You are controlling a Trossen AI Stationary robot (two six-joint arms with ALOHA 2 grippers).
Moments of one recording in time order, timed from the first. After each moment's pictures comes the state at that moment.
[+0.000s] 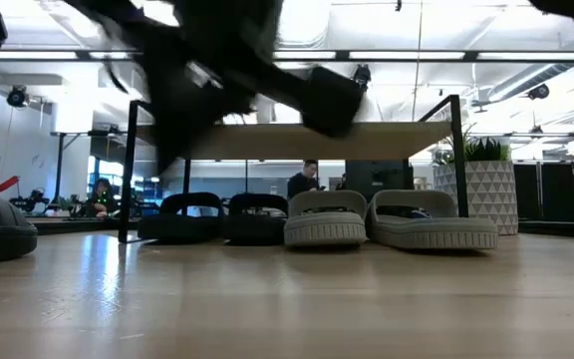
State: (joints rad) left arm -1.10 0.85 0.48 -0.22 -0.45 -0.75; right arm 0.40 2.51 2.33 -1.01 0.28 1.89
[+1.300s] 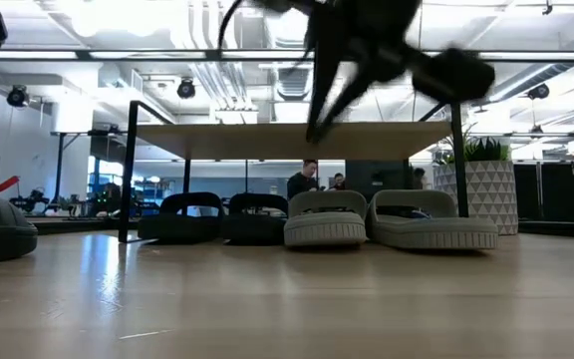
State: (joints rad) left arm -1.10 0.85 0.48 -0.20 -0.48 -0.74; right arm 0.42 1.99 1.61 -0.81 0.39 1.86
